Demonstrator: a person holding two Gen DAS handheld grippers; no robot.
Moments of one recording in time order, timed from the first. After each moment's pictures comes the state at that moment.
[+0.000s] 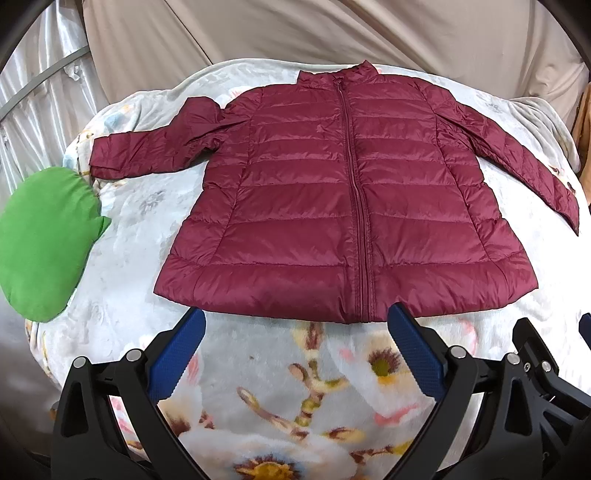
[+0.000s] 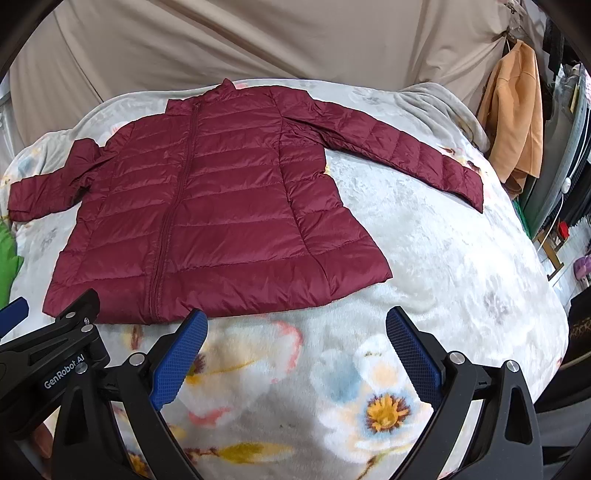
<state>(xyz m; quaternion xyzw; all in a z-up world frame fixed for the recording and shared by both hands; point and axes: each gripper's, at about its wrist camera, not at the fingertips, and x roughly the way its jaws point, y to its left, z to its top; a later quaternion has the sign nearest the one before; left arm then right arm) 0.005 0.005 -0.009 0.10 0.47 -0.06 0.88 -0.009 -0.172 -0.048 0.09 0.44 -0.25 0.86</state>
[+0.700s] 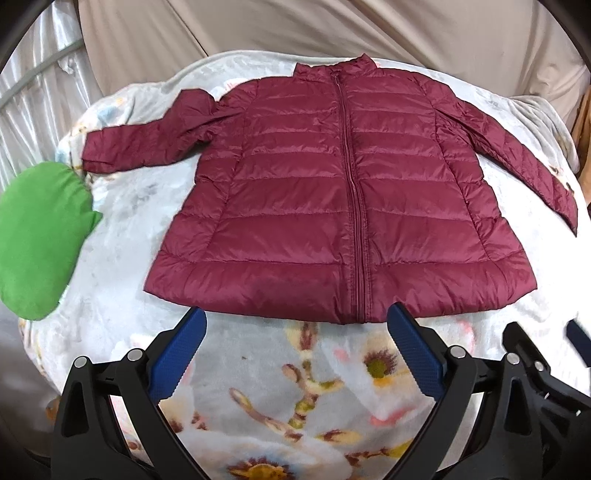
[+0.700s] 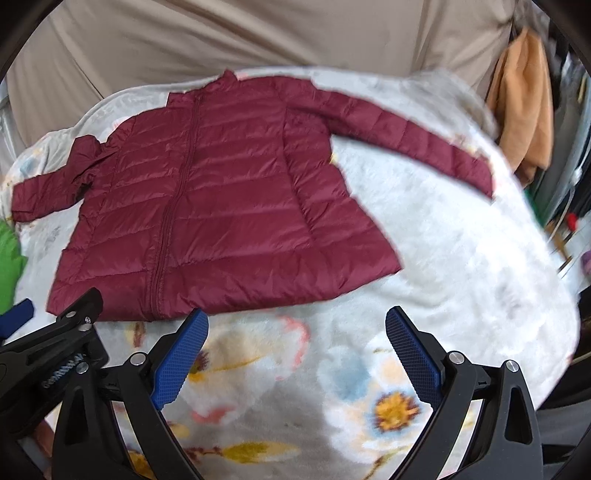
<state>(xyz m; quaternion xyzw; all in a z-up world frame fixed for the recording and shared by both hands) 0.012 0.015 -0.013 0.09 0.48 -0.06 0.87 -0.007 -0.186 -0.061 0.13 0.46 -0.22 0.85</state>
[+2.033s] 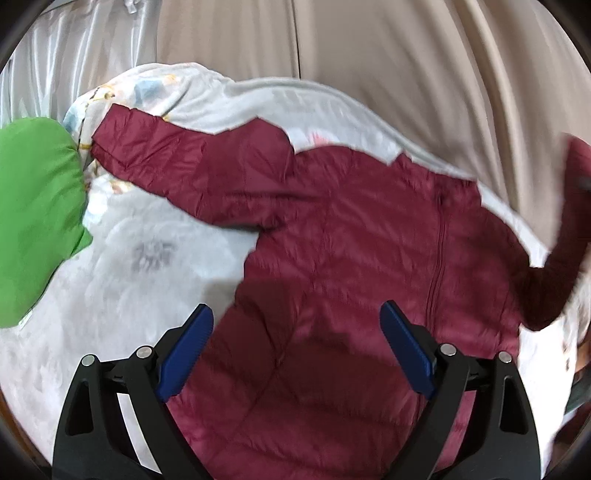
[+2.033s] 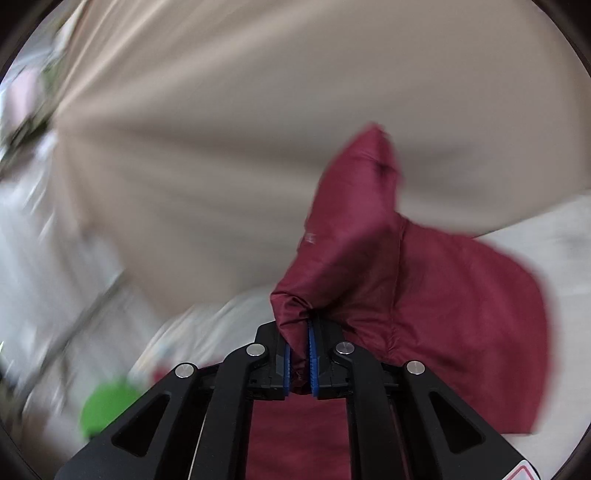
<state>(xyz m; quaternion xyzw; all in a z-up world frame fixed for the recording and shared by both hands) 0.207 0.108 0.005 -0.10 0.42 0.00 0.90 0.290 -0.315 0.056 0.25 0.19 0.13 0.94</state>
